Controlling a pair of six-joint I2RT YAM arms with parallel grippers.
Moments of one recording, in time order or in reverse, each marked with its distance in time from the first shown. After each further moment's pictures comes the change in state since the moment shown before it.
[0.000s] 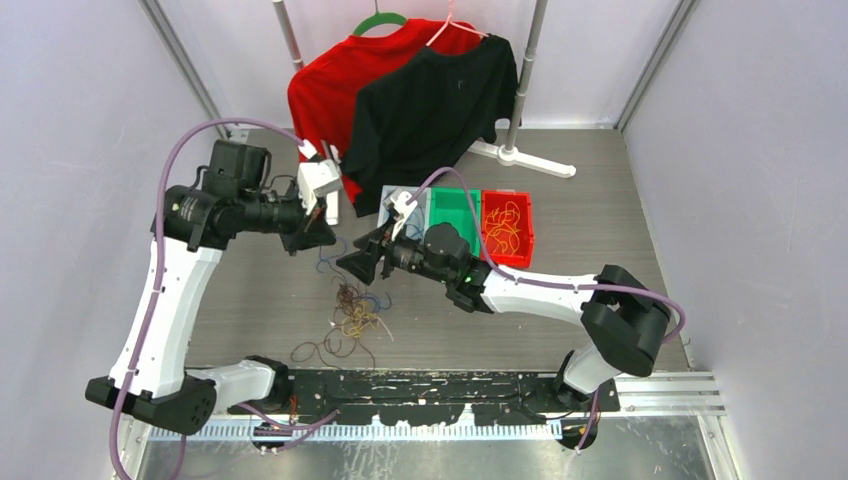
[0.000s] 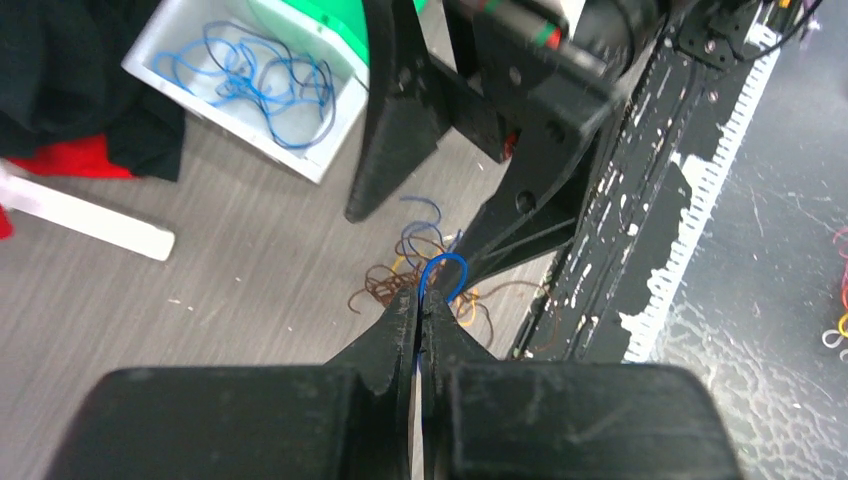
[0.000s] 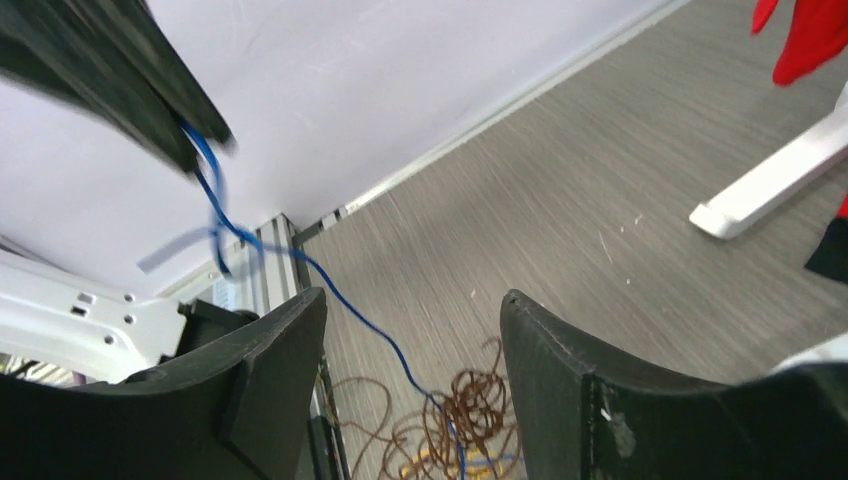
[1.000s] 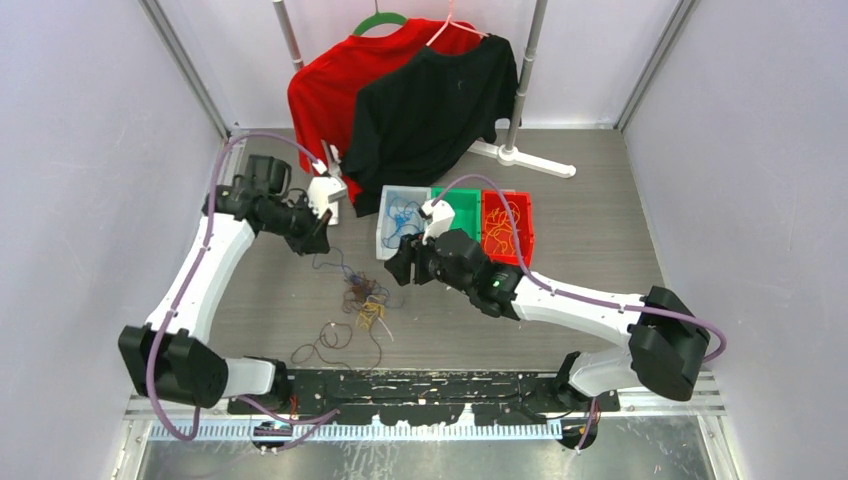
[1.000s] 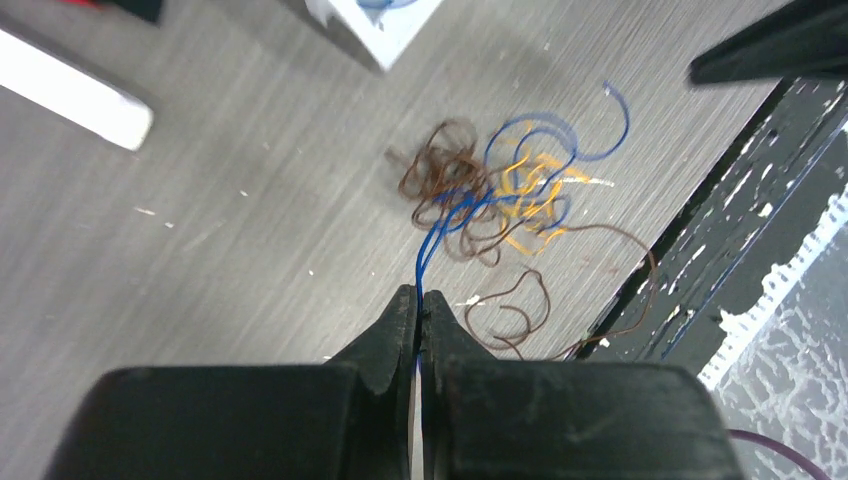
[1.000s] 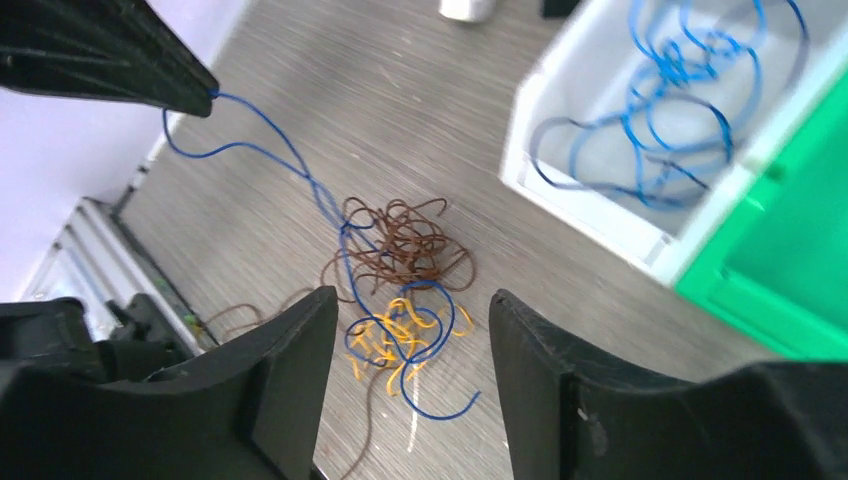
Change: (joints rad) left arm 0.137 0.140 -0.386 0.259 -0.108 0.060; right arm -0.021 -0.208 -0.089 -0.566 0.347 0.129
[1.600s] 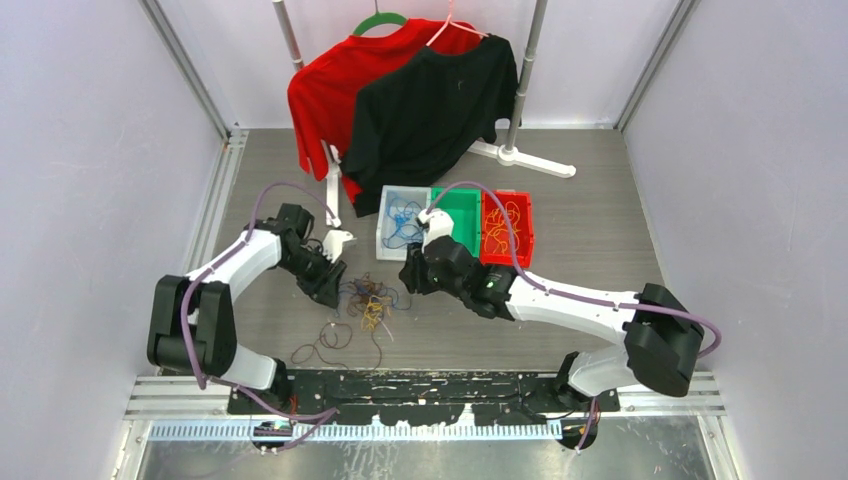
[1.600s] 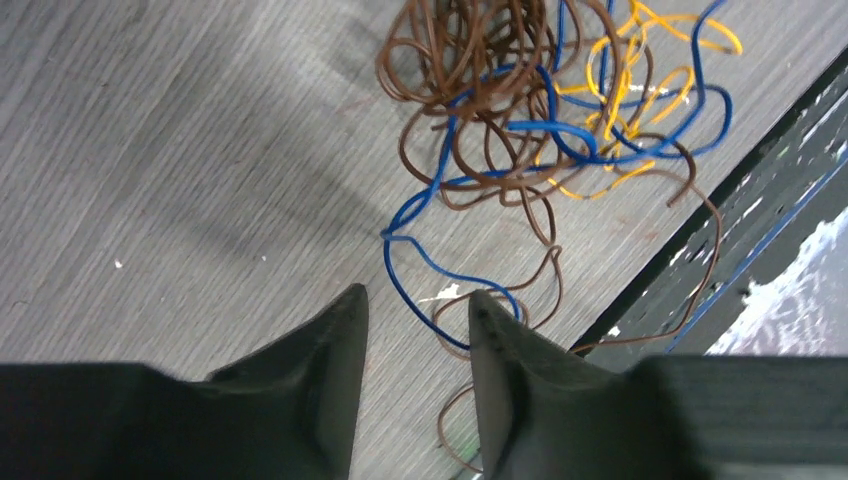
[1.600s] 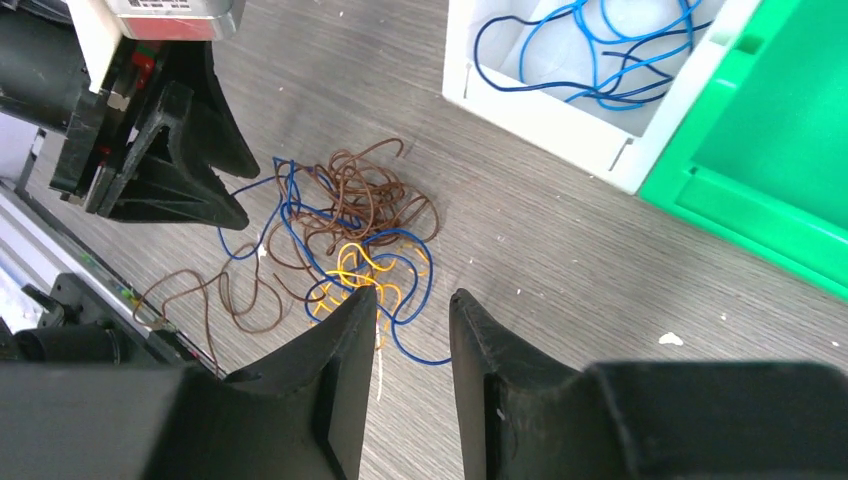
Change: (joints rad) left arm 0.006 0.110 -0.385 0.210 -0.013 -0.032; right arm 0.034 0.045 0.042 -0.162 0.048 0.042
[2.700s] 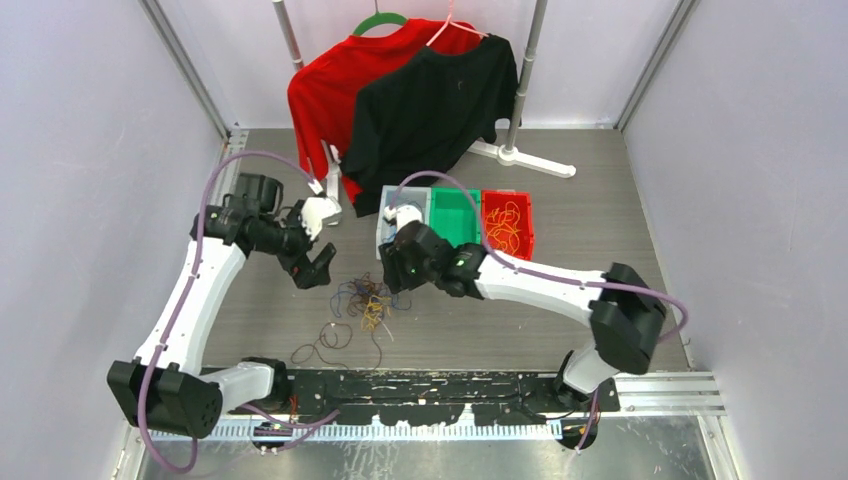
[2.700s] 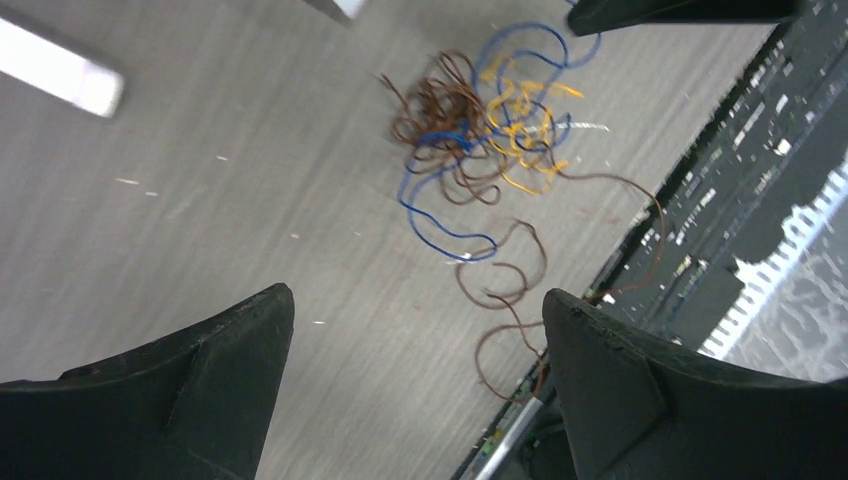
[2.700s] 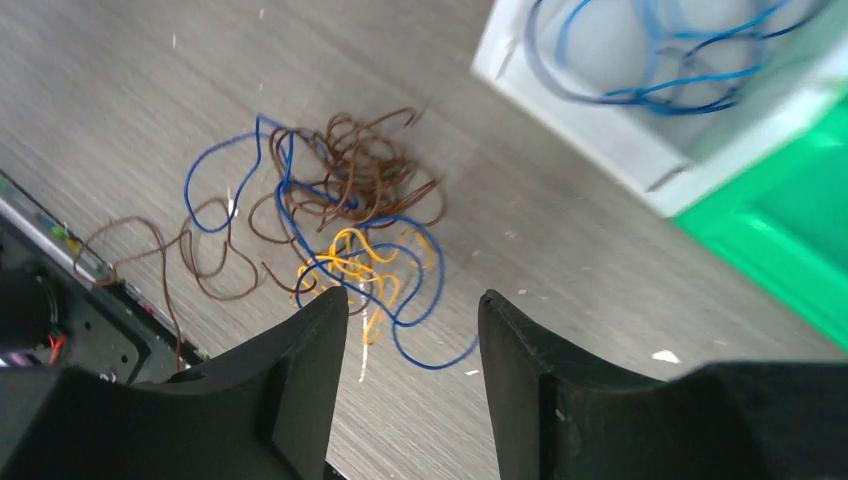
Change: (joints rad) left arm 0.007 -0.273 0.368 -0.291 0.003 0.120; right arm -0.018 0.151 0.251 -0.240 -0.045 -0.132
